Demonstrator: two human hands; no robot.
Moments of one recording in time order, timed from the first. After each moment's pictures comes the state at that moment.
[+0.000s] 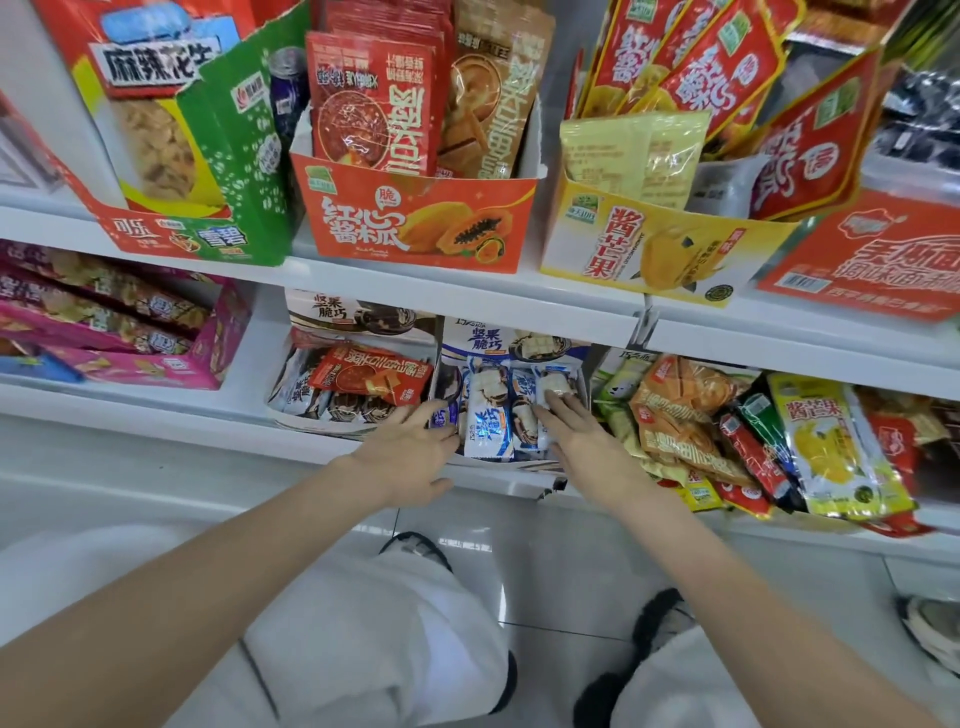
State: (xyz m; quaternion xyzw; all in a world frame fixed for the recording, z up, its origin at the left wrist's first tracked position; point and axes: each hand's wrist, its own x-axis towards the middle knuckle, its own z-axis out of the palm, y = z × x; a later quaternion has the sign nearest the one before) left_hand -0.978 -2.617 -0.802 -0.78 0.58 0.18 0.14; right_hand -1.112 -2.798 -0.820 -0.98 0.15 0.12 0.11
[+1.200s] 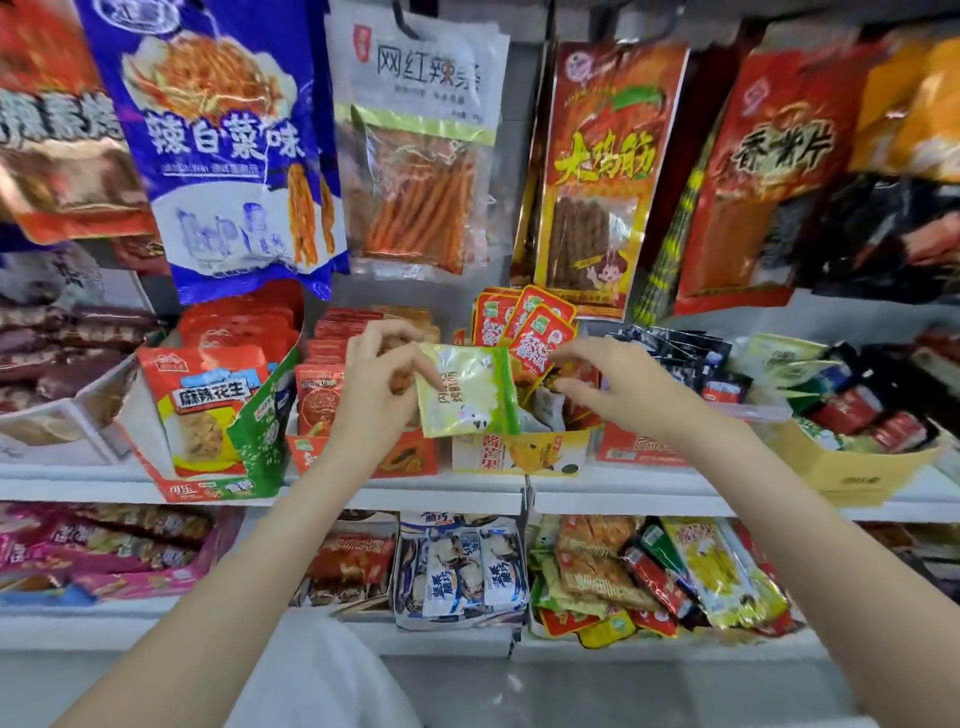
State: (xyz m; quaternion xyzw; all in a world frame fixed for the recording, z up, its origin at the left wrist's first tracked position) left_hand -0.963 -2.681 -0.556 -0.74 0.45 -0.14 -0.49; right_hand -1.123 -2.862 -0.510 -0.97 0.15 -0.12 0.14
